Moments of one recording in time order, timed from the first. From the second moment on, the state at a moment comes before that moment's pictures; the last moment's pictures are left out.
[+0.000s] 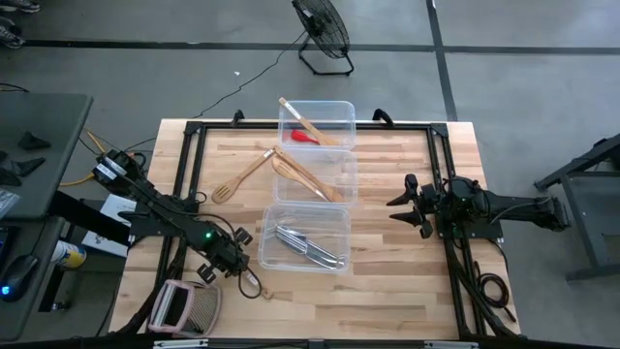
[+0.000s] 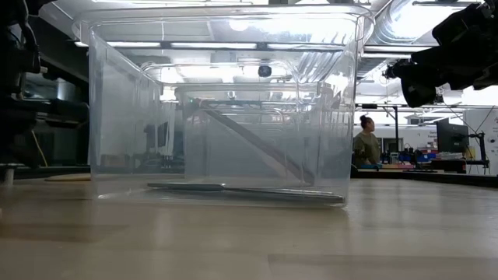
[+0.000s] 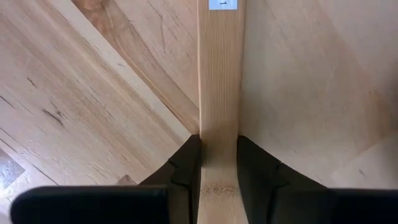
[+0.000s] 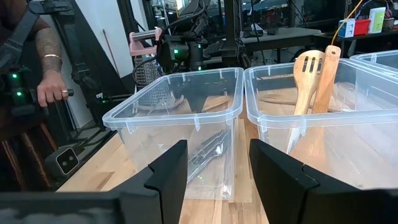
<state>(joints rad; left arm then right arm) -0.60 1.46 0.68 -0.59 -0.01 0.12 -0.10 0.09 0.01 0.06 -0.26 0.16</state>
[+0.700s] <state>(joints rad) -0.60 1.33 0.78 -0.74 -0.01 0.11 -0.10 0.09 0.01 0.06 -0.26 0.16</state>
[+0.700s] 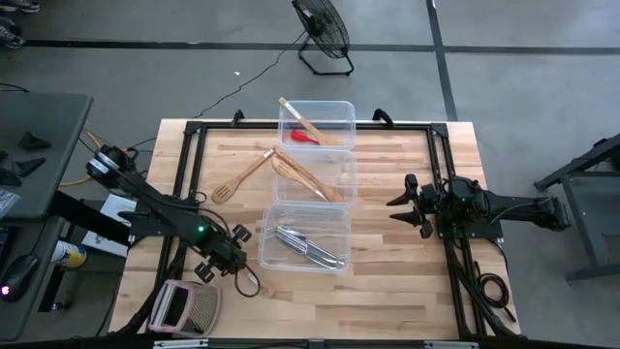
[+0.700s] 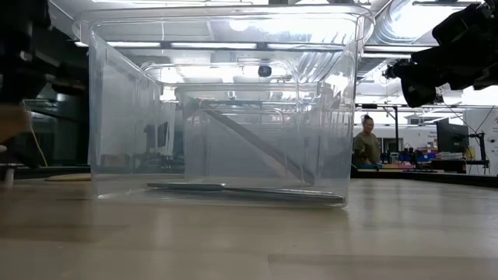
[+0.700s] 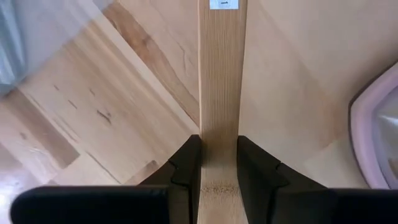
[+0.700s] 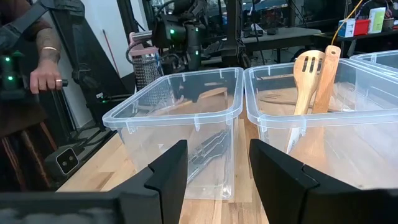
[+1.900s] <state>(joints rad) -0.60 0.97 0.81 -0.85 -0.16 0.03 -0.10 0.09 0.01 0.06 -0.26 0.16</state>
